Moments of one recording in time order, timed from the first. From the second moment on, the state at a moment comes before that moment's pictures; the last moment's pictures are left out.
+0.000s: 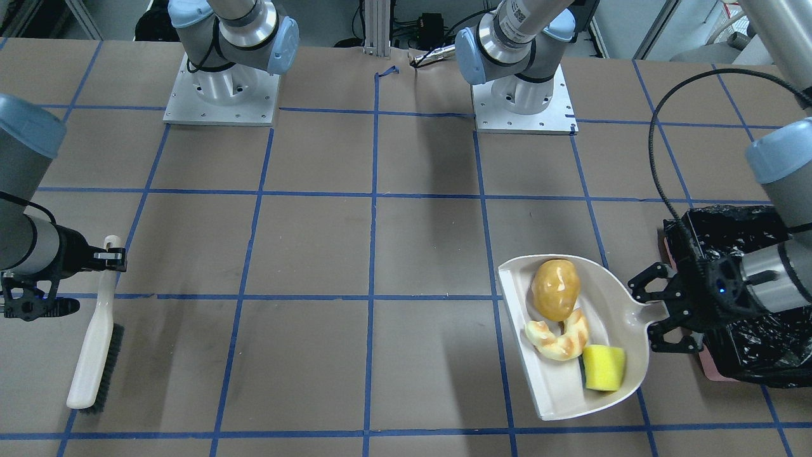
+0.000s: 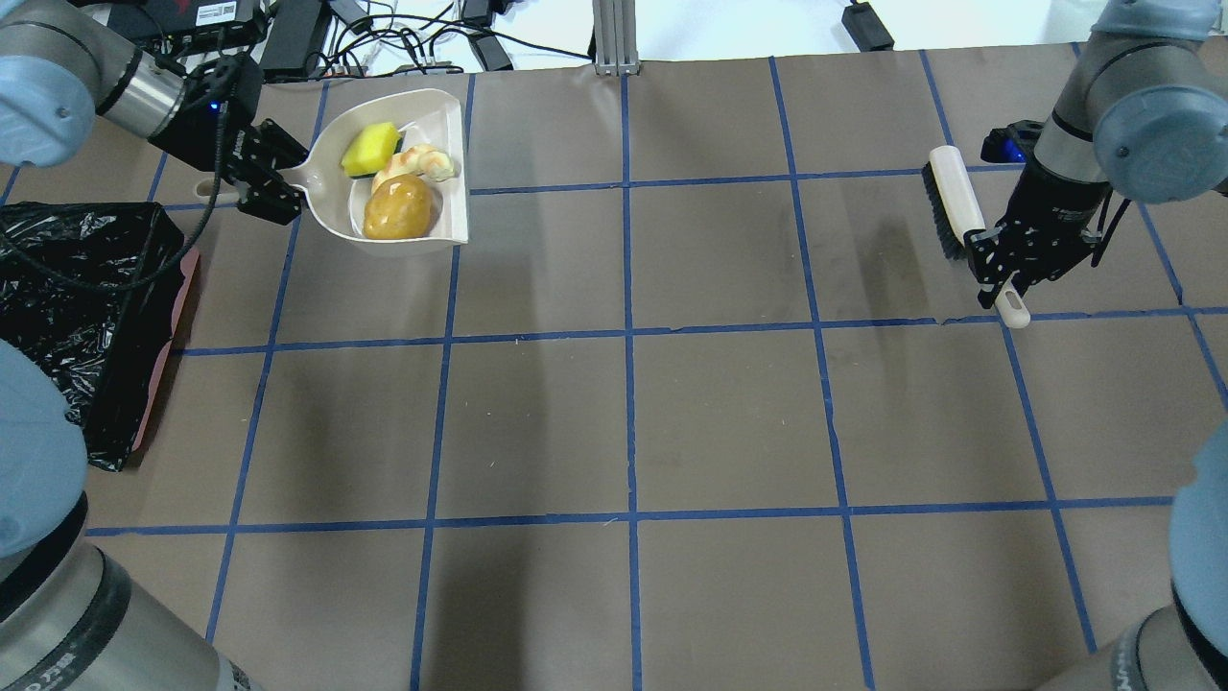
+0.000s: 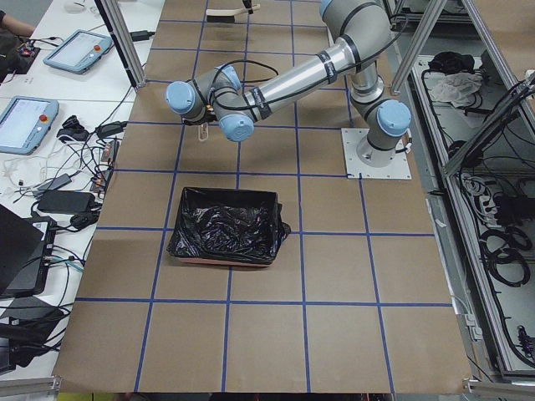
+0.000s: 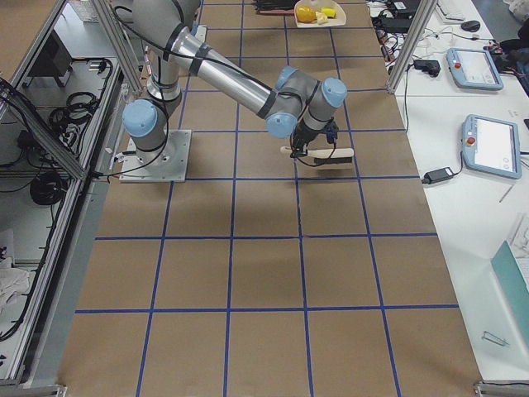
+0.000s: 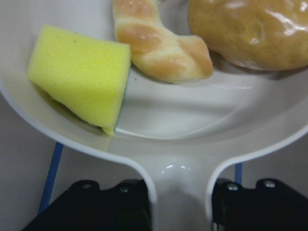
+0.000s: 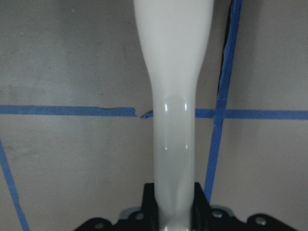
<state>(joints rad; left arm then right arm) -1.14 -2.04 -1.38 -1.56 1.11 1.87 1.23 -1.18 1.66 -1.78 -1.64 -0.37</state>
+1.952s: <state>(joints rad) -0.63 -2.02 -1.28 -1.36 1.63 2.20 1.18 -1.13 1.66 -1.80 -1.65 -0.41</state>
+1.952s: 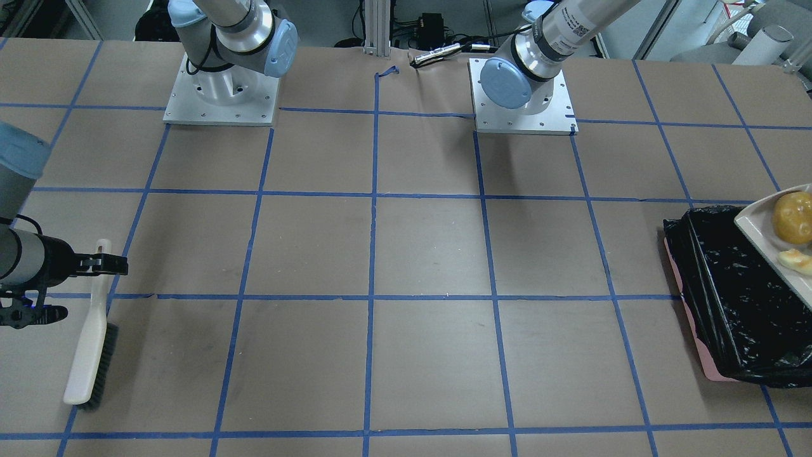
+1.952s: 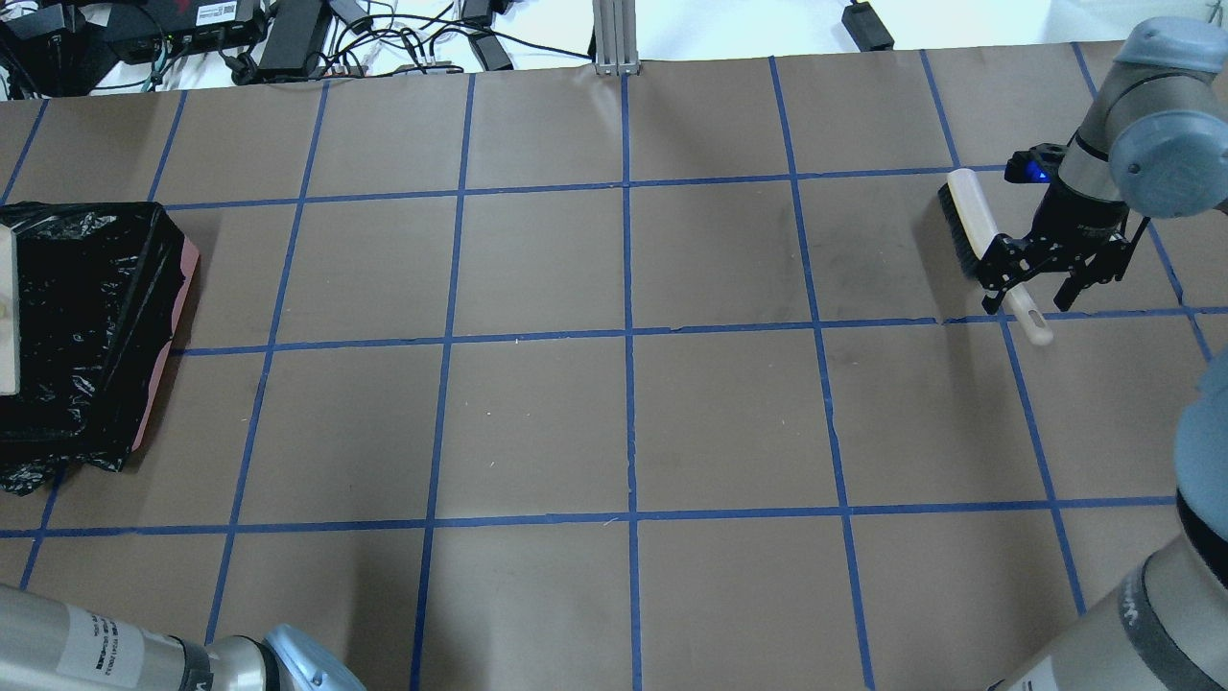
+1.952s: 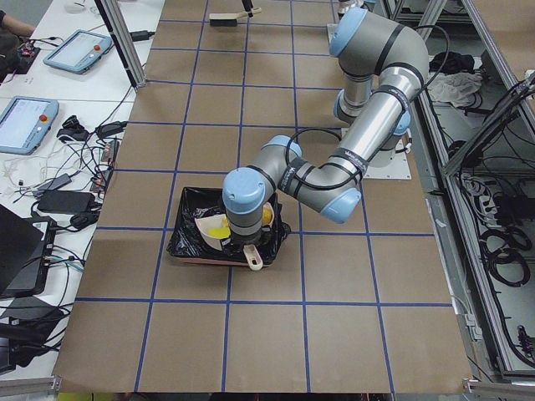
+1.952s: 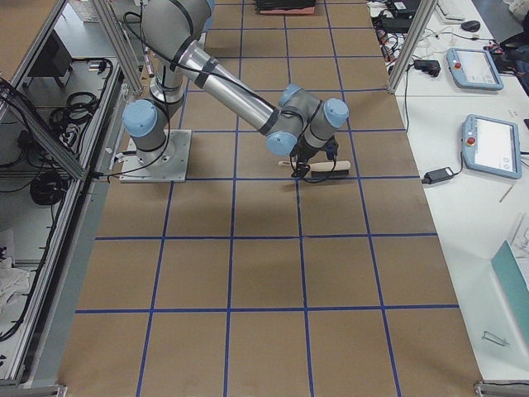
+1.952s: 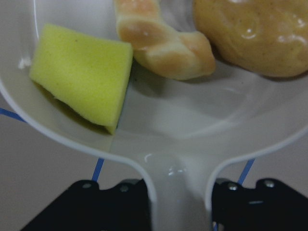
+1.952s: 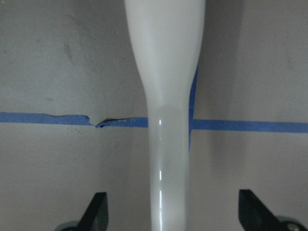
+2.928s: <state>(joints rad) -0.70 -2.00 -1.29 -1.34 1.82 2.47 1.19 -1.39 1.63 -1.69 -1.65 -0.41</state>
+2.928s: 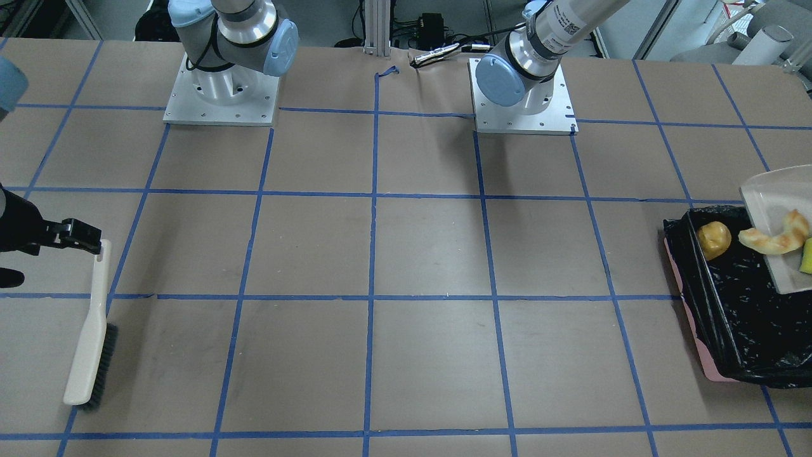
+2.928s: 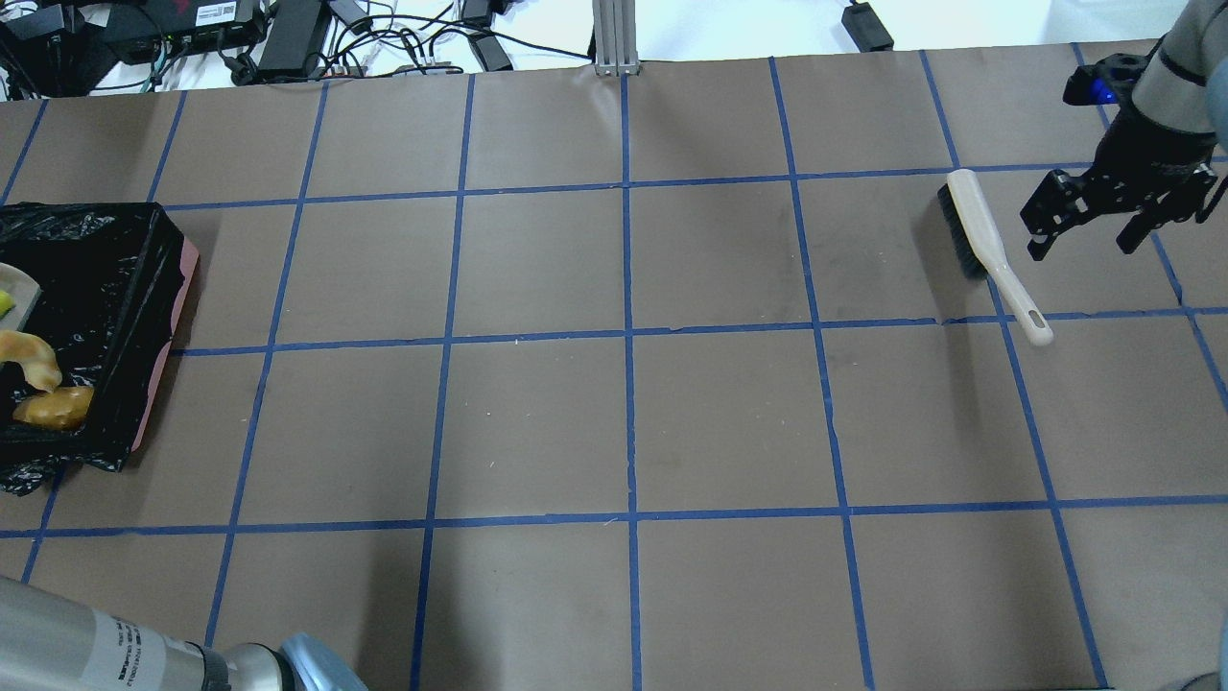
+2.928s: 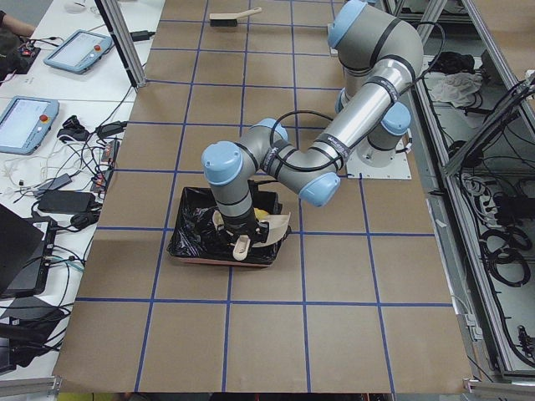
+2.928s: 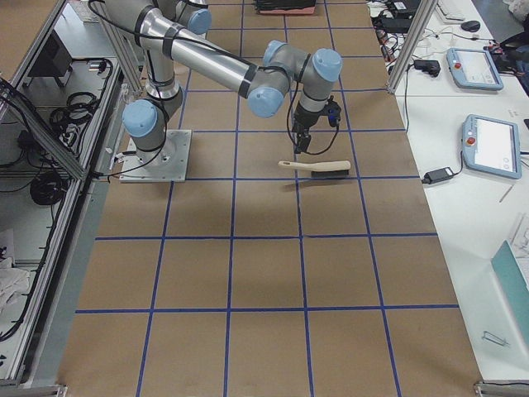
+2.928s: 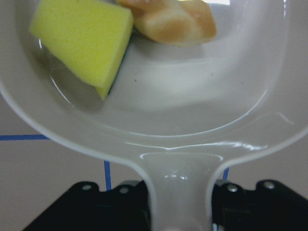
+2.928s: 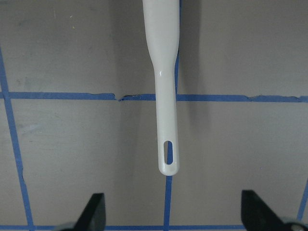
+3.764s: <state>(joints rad) -0.76 -1.97 -1.29 -1.28 1.84 2.61 1.36 -1.57 1.59 -1.54 -1.59 -0.21</state>
